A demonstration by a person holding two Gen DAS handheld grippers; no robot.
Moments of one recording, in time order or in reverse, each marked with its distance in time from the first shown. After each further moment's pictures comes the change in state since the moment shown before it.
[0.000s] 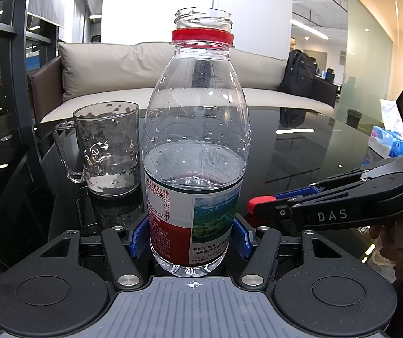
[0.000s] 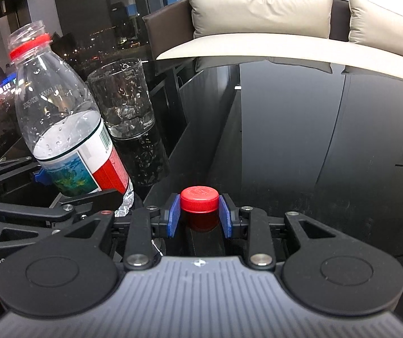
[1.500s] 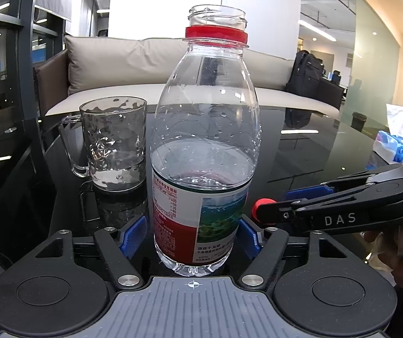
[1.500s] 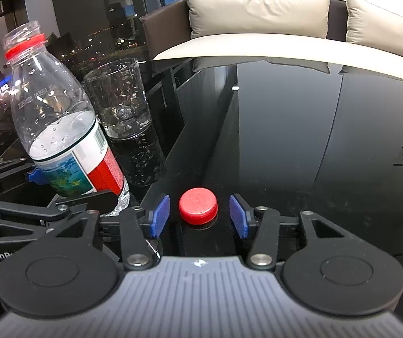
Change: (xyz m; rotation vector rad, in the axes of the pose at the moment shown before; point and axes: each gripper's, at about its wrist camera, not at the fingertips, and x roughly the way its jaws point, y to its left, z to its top) left arm 0.000 0.006 0.000 -0.039 0.016 0.014; right arm 0.000 -0.002 -0.001 0.006 -0.013 -0.014
